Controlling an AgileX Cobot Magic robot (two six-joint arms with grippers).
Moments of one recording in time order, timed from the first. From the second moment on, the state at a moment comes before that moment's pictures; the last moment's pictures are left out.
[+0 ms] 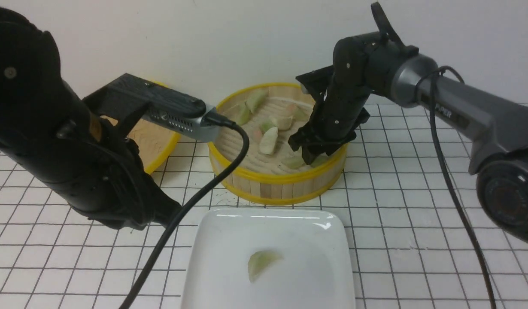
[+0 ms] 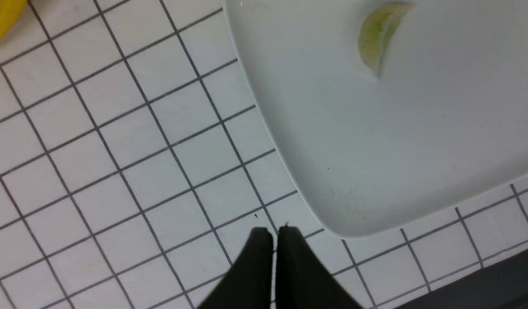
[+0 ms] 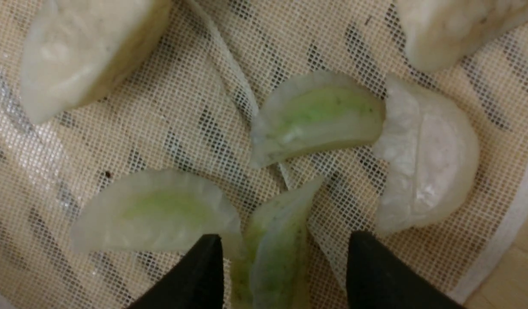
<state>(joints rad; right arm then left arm) 0.43 2.41 -2.16 0.08 1.20 -0.08 -0.51 1.32 -1.20 0.01 1.22 -0.08</state>
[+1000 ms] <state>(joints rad) 0.58 2.06 -1.69 0.33 1.24 -0.05 -0.51 1.32 -1.20 0.01 1.20 -0.08</state>
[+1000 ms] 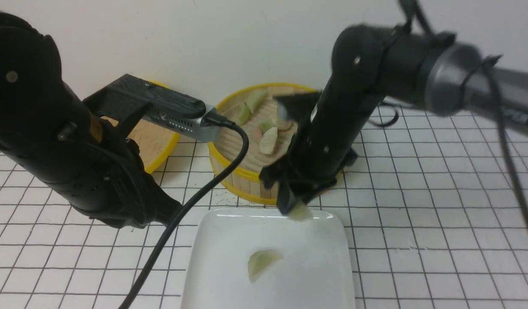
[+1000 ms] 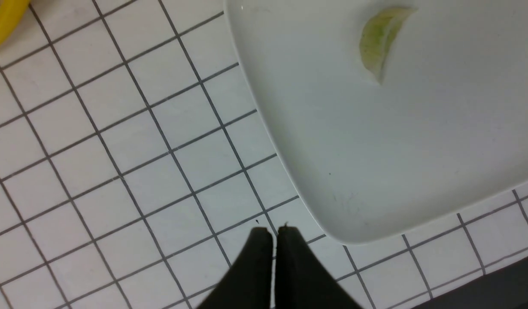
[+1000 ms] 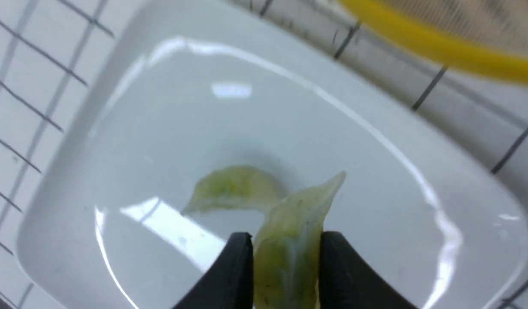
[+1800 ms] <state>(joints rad) 0.59 1.72 -1.76 0.26 1.23 -0.01 -0.51 1.29 -1.20 0.03 1.16 -0.08</state>
